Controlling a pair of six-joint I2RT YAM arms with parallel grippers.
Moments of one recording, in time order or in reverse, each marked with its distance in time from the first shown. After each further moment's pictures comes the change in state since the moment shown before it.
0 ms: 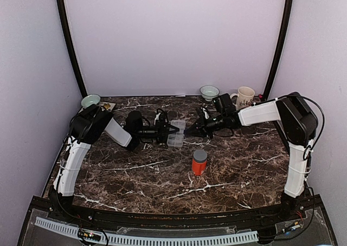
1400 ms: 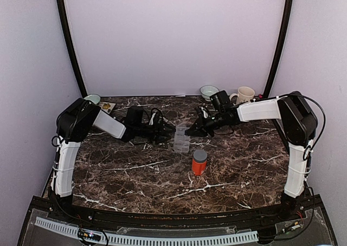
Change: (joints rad) left arm 0.024 -0.187 -0.048 -0.627 -0.223 0.384; right arm 0.014 0.002 0.079 -0.191 0.084 -0.138
